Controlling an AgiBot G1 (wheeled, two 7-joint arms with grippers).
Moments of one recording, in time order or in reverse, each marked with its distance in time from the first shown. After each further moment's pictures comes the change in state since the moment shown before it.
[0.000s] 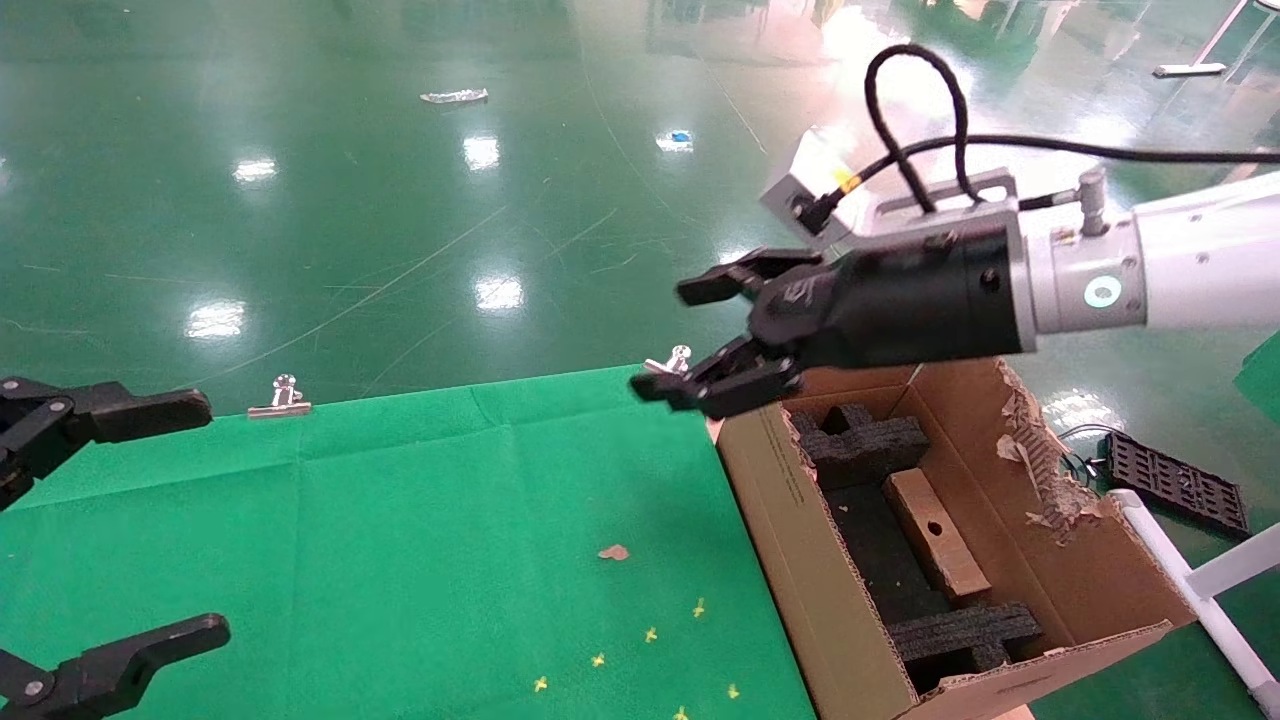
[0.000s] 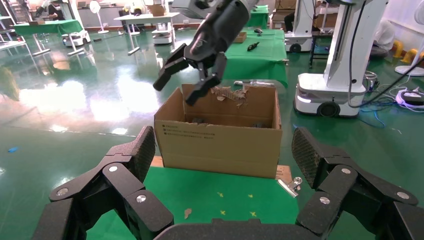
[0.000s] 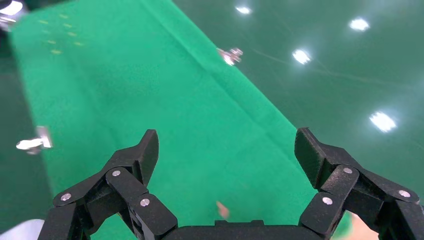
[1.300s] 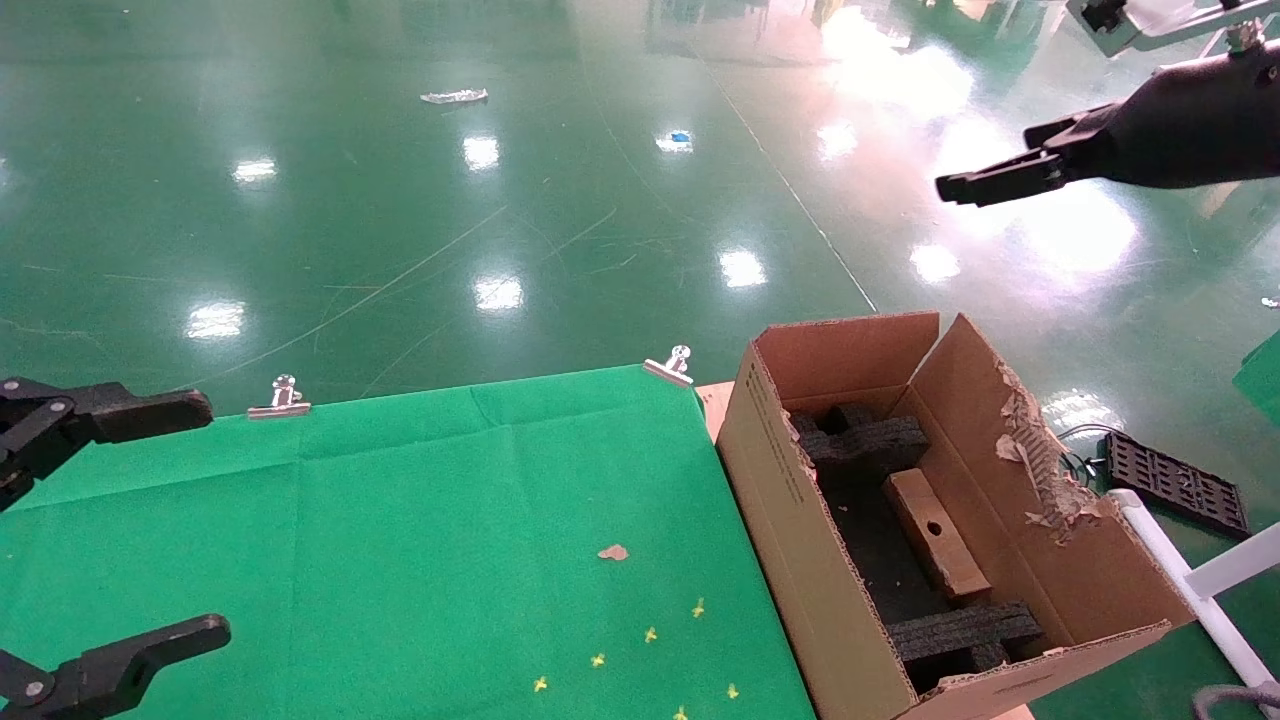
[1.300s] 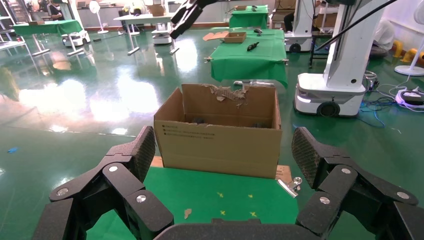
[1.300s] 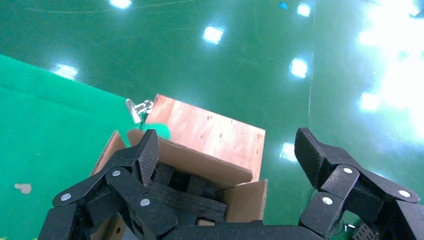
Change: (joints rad) left arm 0.001 0.000 -0.002 -0.001 0.001 0.000 -0.001; right arm 0.665 0.059 -0.725 -0.237 -0.346 0.233 0.381
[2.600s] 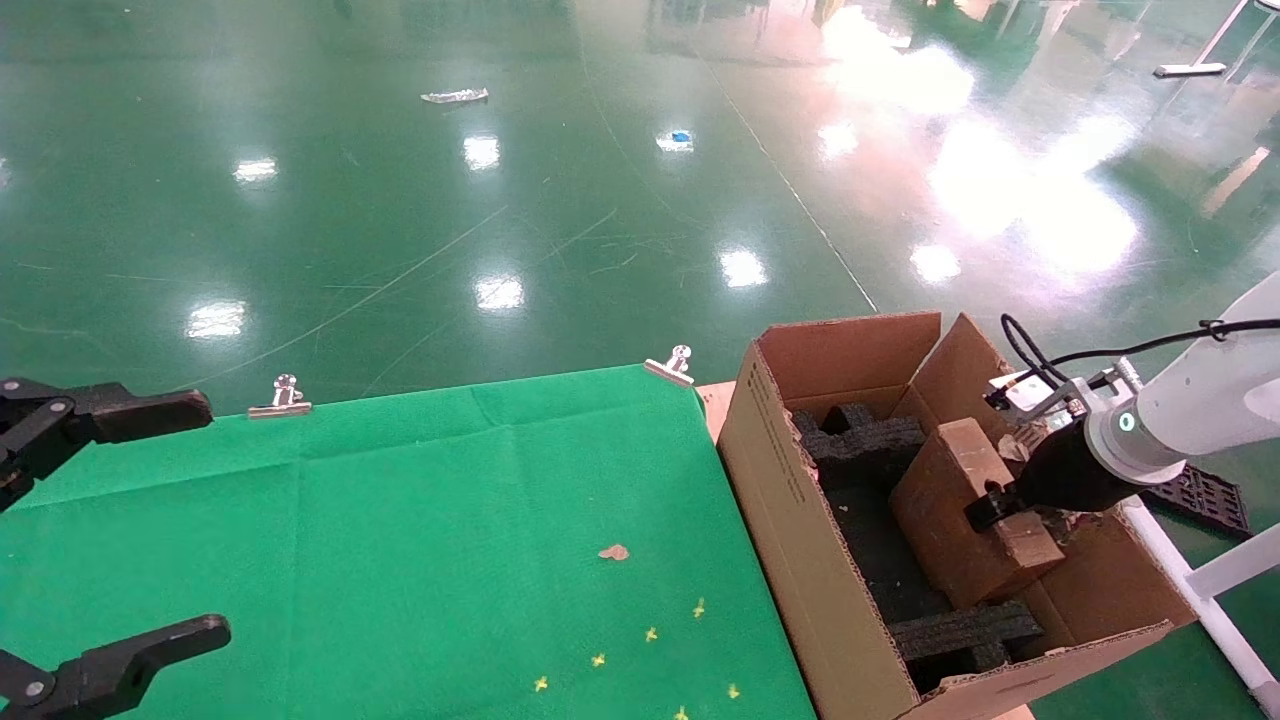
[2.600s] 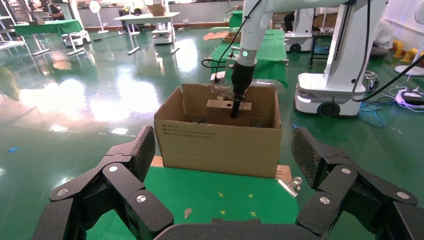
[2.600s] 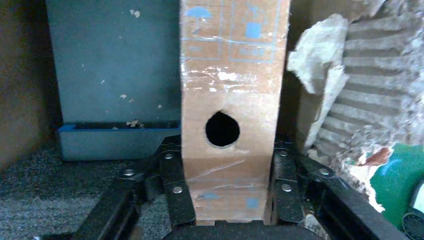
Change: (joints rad) left arm 0.000 0.001 -0.002 0.000 0.001 0.001 -0.001; right arm -0.564 -0.297 -0.102 -0.666 0.088 -0.044 0.014
